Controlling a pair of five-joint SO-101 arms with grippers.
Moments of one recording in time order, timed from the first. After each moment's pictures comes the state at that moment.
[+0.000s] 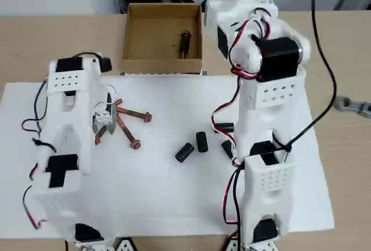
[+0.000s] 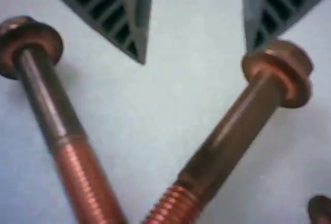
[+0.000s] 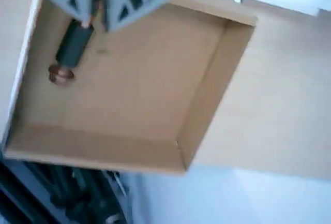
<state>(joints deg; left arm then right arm) -9.9 18.4 -4.7 98.8 5.4 -16.1 29.2 -91.2 96.7 -10.0</state>
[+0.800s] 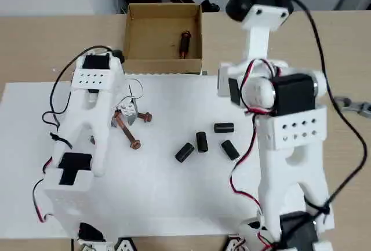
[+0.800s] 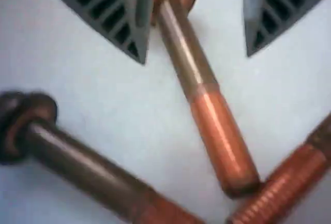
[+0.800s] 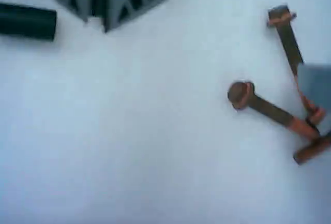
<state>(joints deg) -1.2 19.2 -5.9 93.1 25.3 -15.6 -15.6 -19.9 96.7 -13.3</state>
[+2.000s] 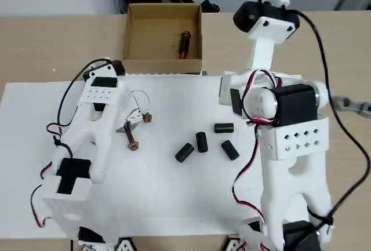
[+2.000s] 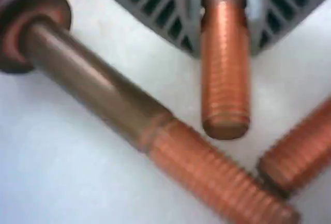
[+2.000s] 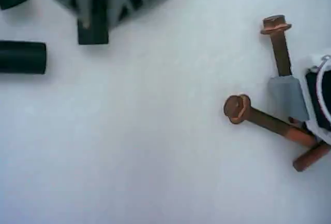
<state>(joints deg) 0.2 17.9 12.8 73.3 32.0 -15.6 -19.8 -14.2 96.7 -18.2</state>
